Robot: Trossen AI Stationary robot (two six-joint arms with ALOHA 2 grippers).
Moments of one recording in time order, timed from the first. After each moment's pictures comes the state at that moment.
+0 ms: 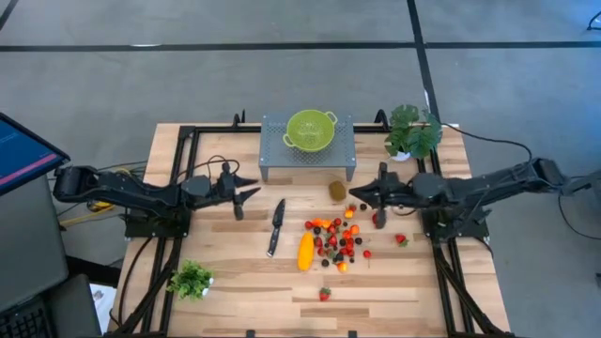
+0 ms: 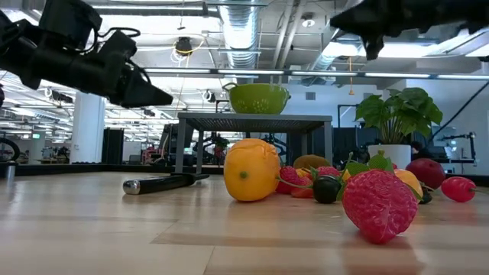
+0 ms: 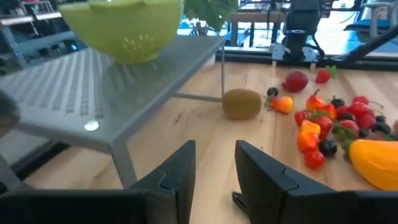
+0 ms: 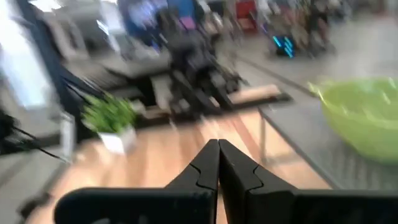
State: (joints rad) left arm 0.10 0.98 0.10 0.71 -0.27 0.00; right arm 0.16 0.86 0.47 0.26 0.32 0.19
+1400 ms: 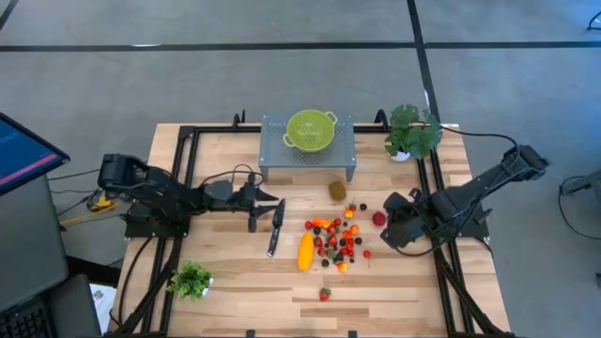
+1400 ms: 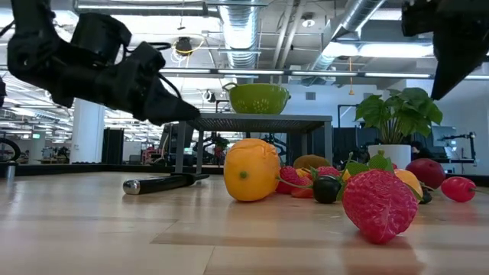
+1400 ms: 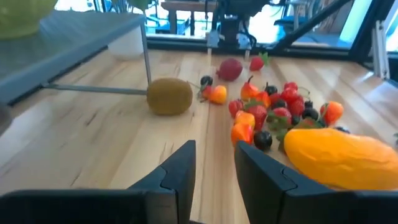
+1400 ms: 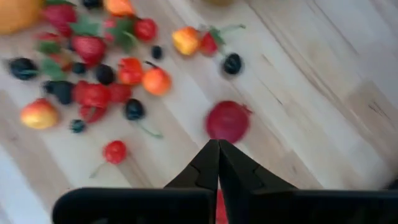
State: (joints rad) left arm 0.06 1.51 0.22 1.09 -0.05 -0.03; right arm 0.49 1.13 0.88 -1.16 0.41 1.12
